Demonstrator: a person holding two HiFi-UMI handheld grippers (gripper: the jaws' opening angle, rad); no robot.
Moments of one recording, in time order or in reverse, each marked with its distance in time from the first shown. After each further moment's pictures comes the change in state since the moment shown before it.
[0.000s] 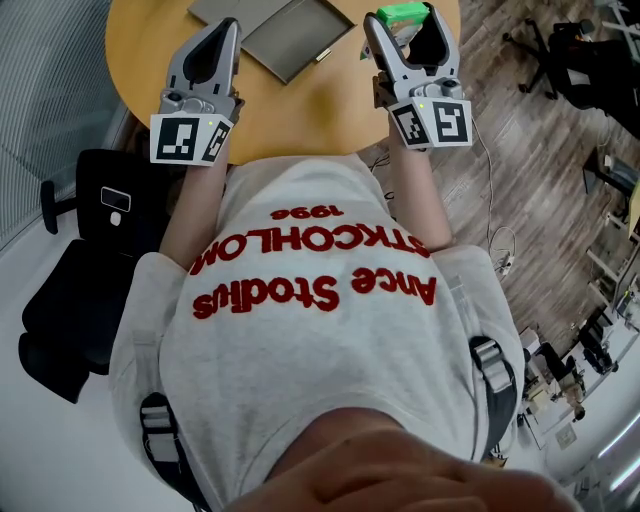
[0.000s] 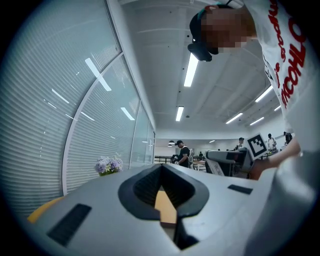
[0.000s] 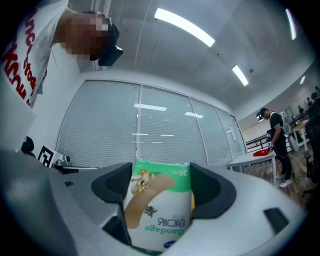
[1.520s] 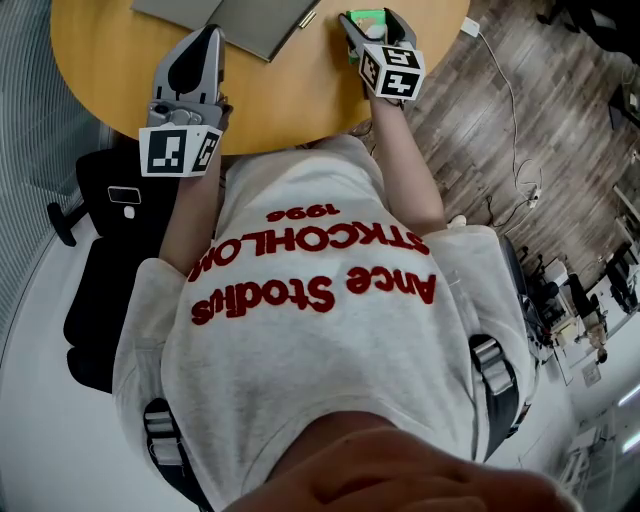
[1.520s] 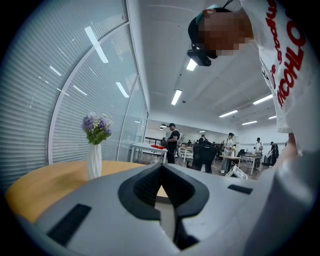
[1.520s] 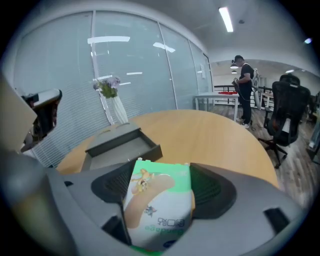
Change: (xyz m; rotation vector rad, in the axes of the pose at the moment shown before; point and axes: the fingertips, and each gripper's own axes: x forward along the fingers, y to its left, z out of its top) left arm 0.007 -0.007 -0.106 -0.114 0.215 -0.137; right arm -0.076 -0.060 -0.304 0.175 0.782 -0.338
